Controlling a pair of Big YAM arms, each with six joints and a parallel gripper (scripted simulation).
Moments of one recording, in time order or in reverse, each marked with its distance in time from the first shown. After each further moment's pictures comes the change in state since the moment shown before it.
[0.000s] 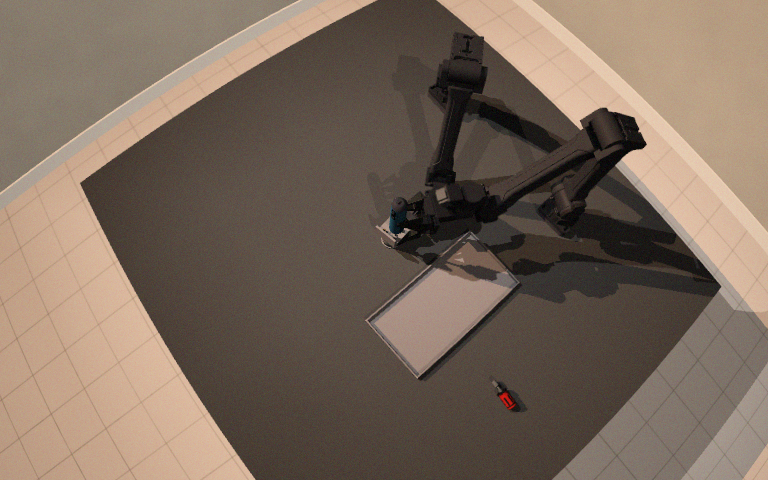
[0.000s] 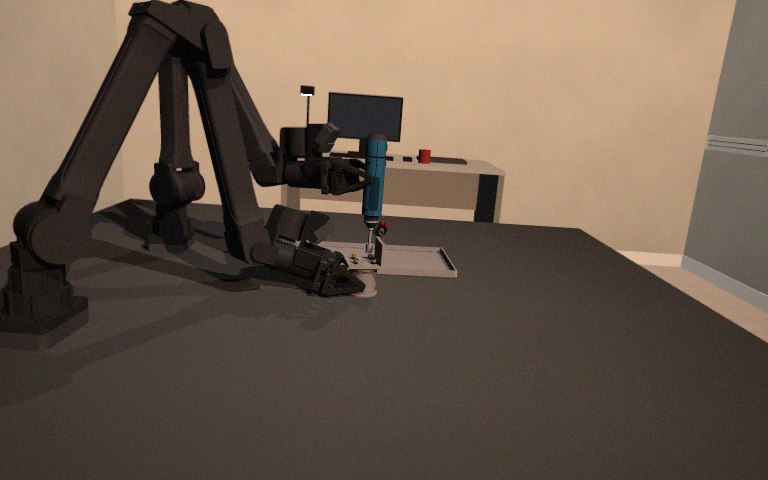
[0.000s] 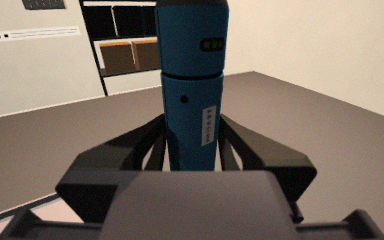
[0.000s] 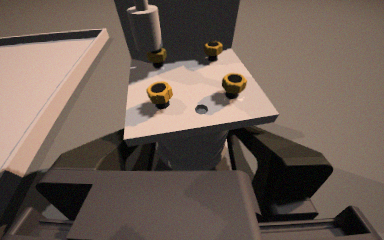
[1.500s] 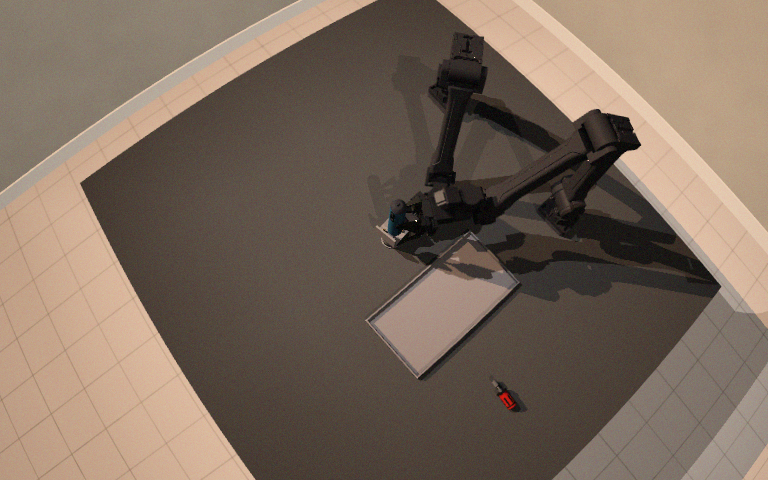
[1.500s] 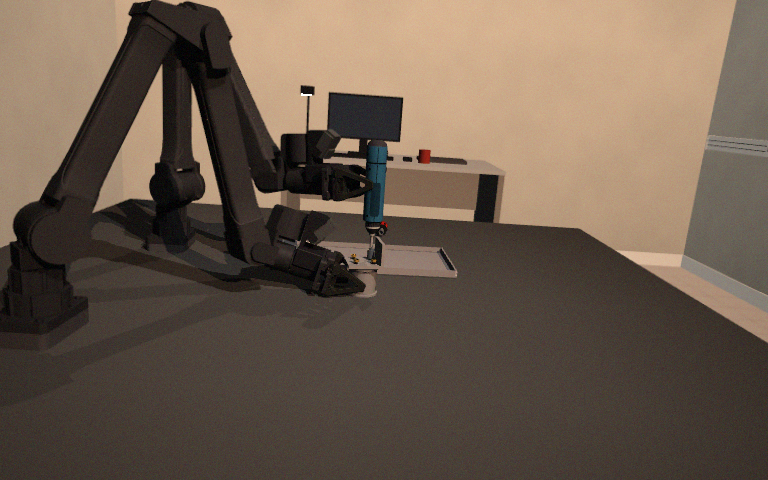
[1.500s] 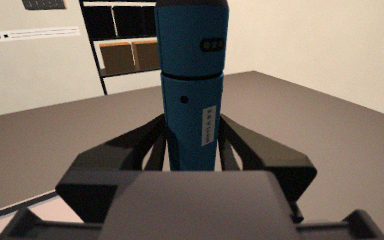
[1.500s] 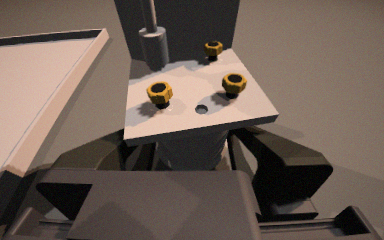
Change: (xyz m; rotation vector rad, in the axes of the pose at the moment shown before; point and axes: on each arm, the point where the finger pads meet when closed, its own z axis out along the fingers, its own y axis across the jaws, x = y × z) left arm 0.012 0.000 0.002 0.000 -0.007 0.000; right arm 0.000 0.000 0.000 0.000 0.000 0.000
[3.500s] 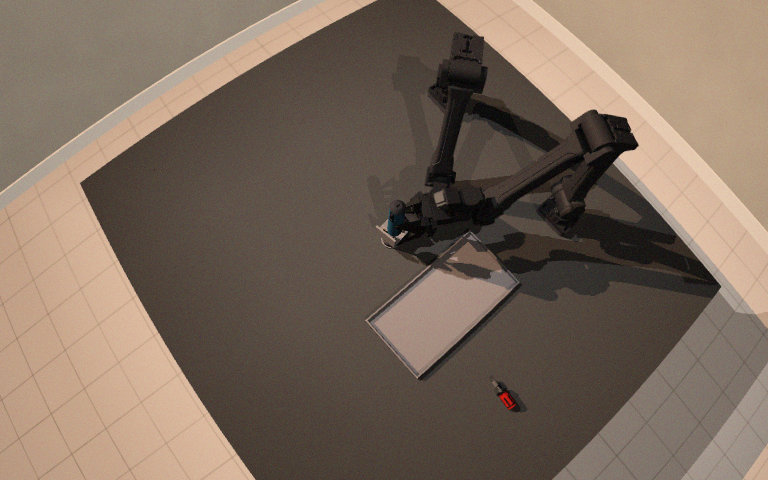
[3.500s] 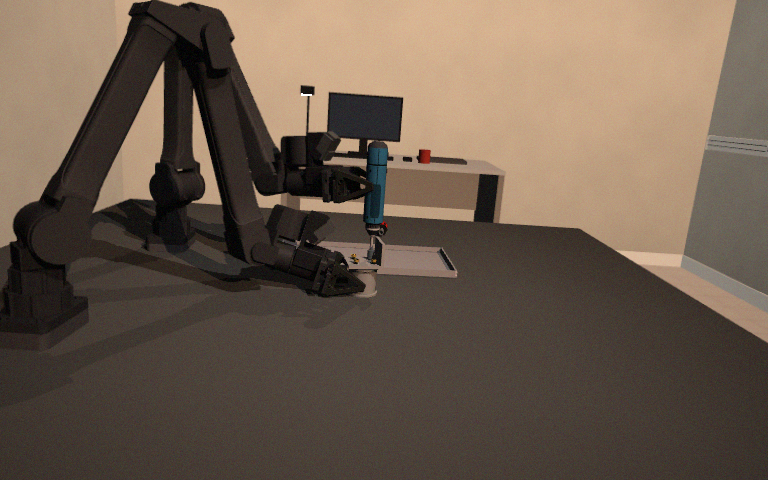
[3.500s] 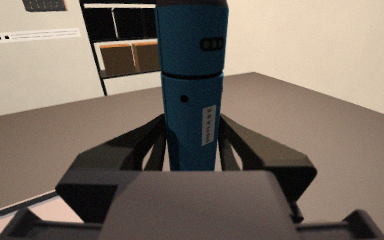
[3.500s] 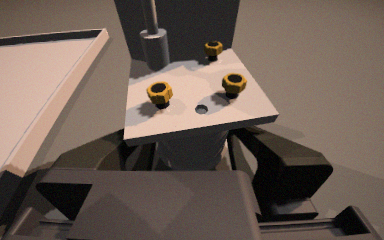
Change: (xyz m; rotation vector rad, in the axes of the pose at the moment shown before) left arm 0.003 0.000 0.001 -0.001 -0.010 0.000; right arm 0.000 0.000 0.000 0.000 0.000 0.000
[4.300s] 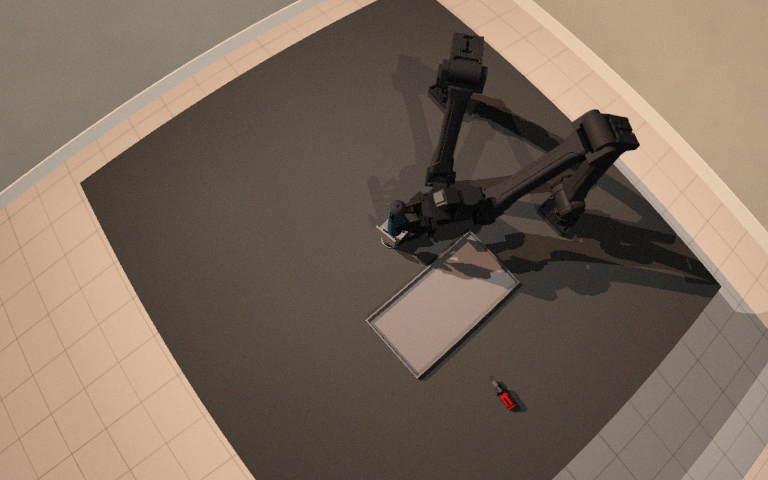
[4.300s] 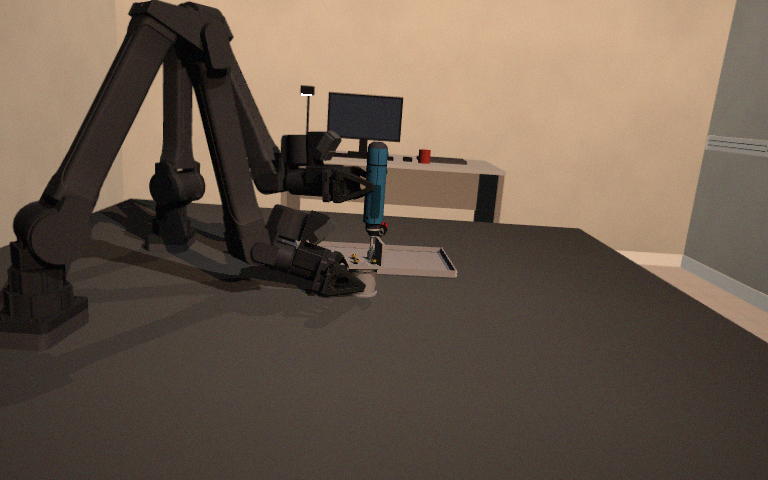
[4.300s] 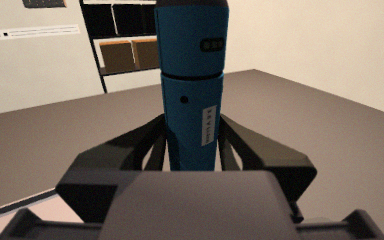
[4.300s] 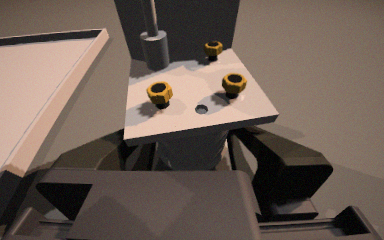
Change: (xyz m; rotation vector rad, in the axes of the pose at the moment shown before) left arm 0.001 0.000 0.000 -0.001 0.017 0.000; right arm 0.000 0.000 0.000 0.000 0.000 0.000
